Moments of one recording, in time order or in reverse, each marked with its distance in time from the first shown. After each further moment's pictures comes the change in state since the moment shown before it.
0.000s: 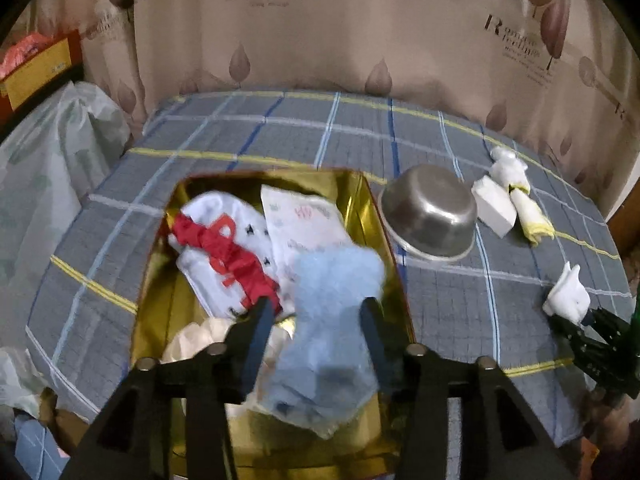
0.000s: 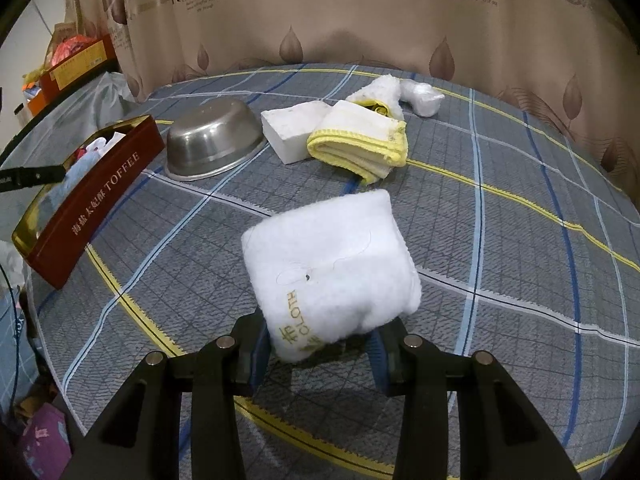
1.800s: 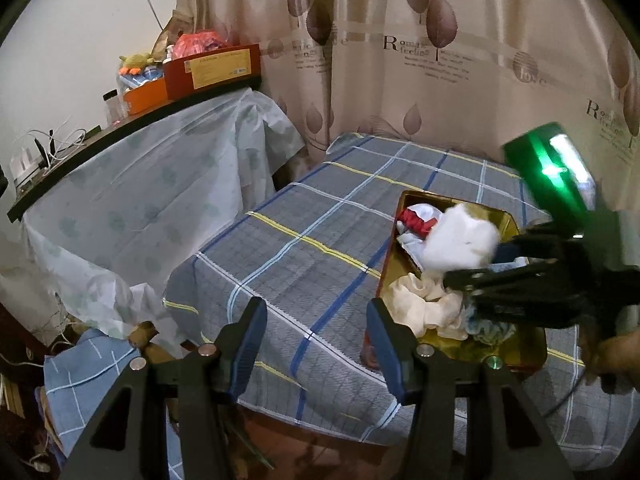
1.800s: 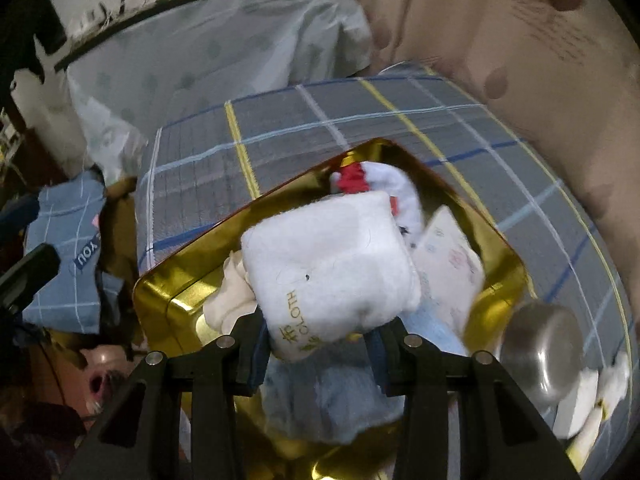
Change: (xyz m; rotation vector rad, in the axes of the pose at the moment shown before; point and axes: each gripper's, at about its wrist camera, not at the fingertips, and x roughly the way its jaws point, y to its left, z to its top) left arm -0.123 0.083 -0.095 -0.257 -0.201 0.413; right arm 0.053 0.323 0.113 -0.664 0.176 0.325
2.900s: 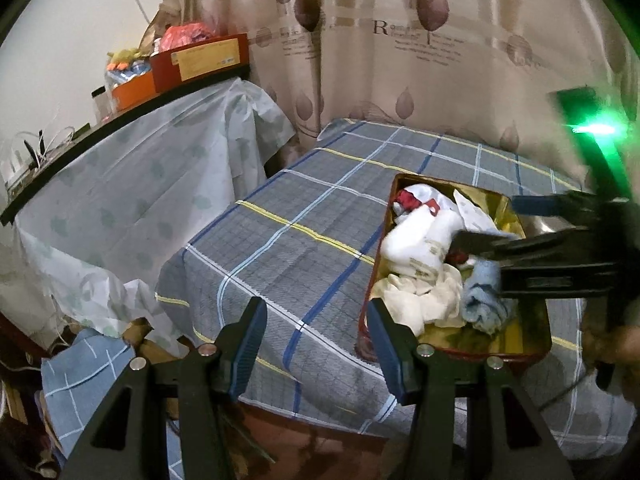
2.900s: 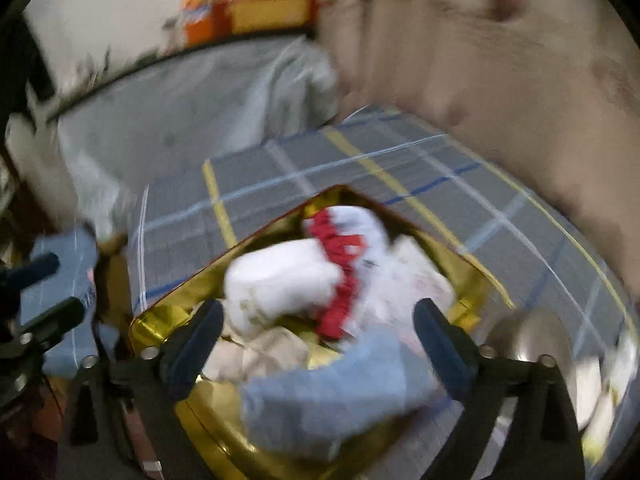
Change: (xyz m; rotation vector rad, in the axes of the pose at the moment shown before) left arm 0.012 -0.006 -0.004 0.040 0.042 -0.011; right arm -0.053 -0.035 -0.044 0.222 -0.297 -0.092
